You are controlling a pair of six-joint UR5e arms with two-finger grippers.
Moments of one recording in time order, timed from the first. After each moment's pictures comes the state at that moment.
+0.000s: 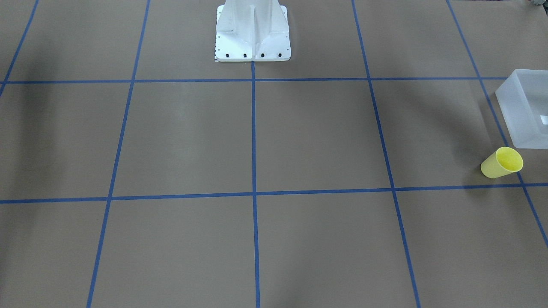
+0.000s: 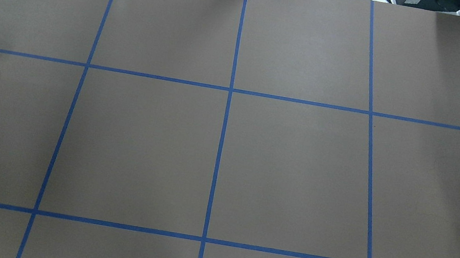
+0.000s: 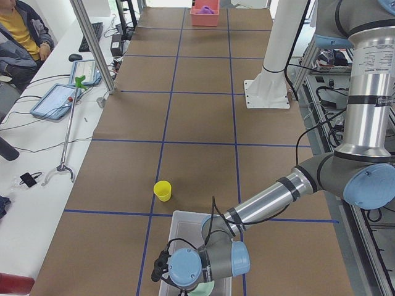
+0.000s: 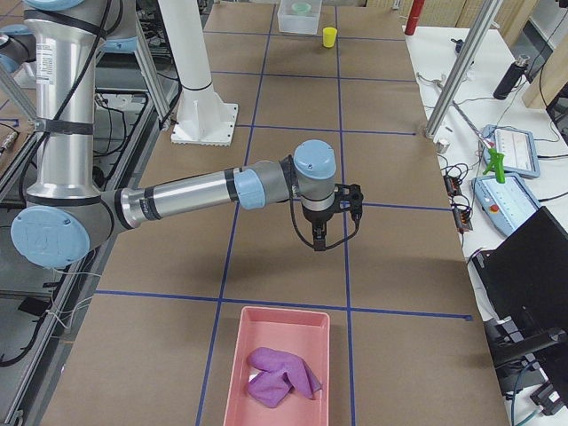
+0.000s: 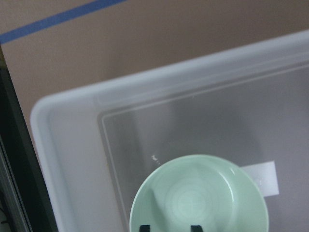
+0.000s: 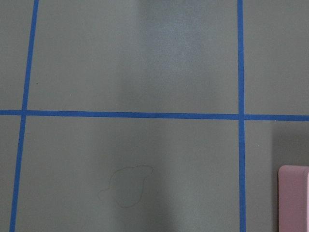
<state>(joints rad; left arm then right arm) -1.75 -1.58 -1.11 -1.92 -2.32 0.45 1.46 -1.66 1.91 -1.51 2.38 0.29</state>
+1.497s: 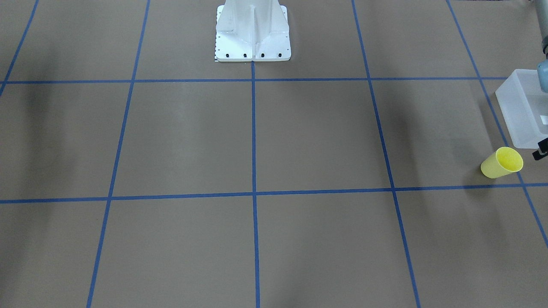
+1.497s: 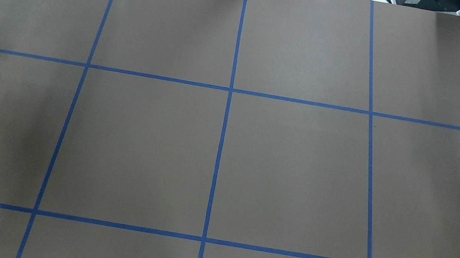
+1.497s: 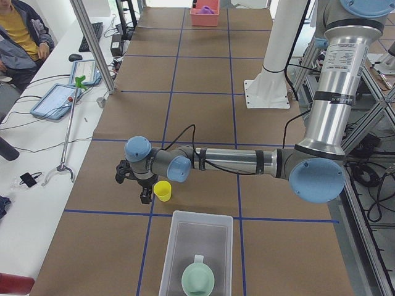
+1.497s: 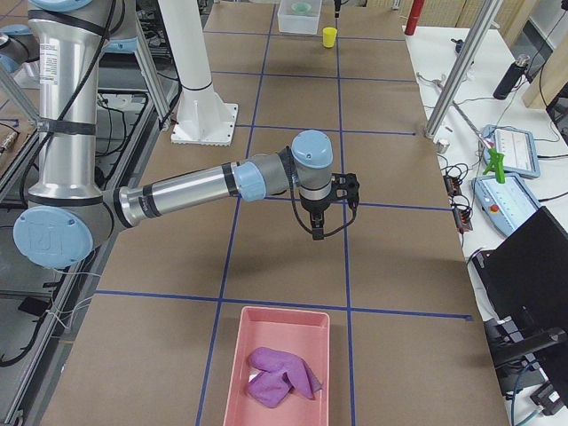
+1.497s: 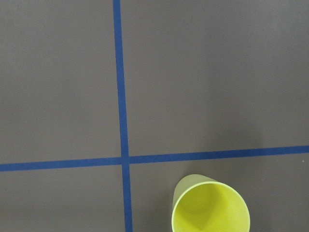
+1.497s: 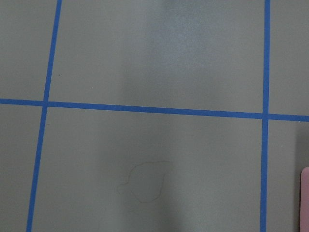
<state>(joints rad) -1.39 -1.74 -1.39 -1.85 -2.35 -0.26 1.41 -1.67 1.96 -1.50 2.38 0.31</state>
